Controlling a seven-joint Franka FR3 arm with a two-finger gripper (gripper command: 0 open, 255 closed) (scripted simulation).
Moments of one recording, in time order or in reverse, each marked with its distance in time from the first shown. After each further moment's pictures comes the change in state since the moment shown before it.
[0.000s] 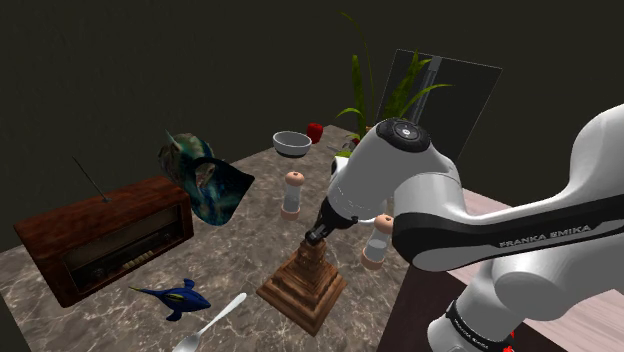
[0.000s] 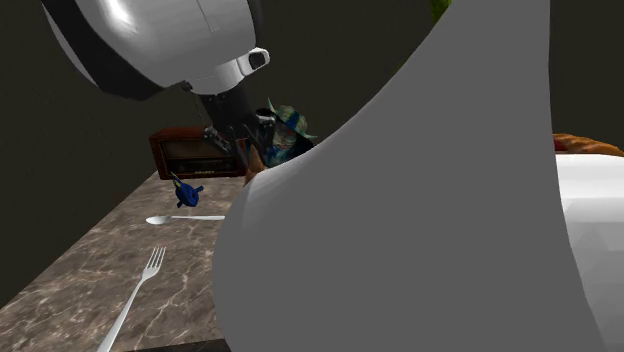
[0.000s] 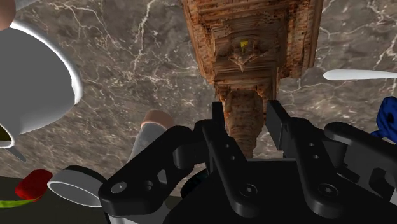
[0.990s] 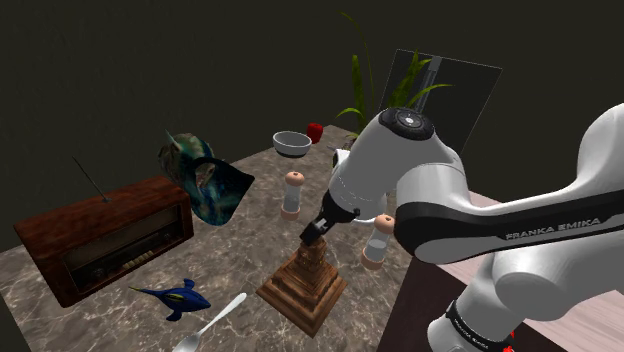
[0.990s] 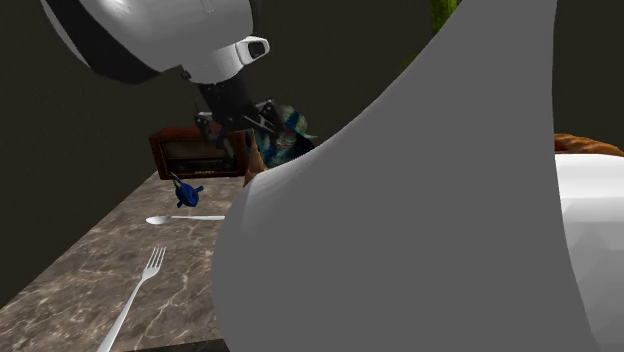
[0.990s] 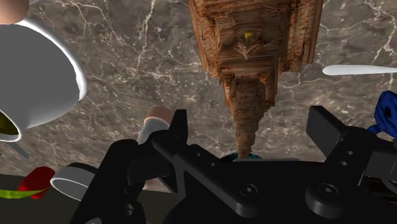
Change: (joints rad) arm 0.009 -0.020 -0.022 0.025 0.006 -0.048 -0.020
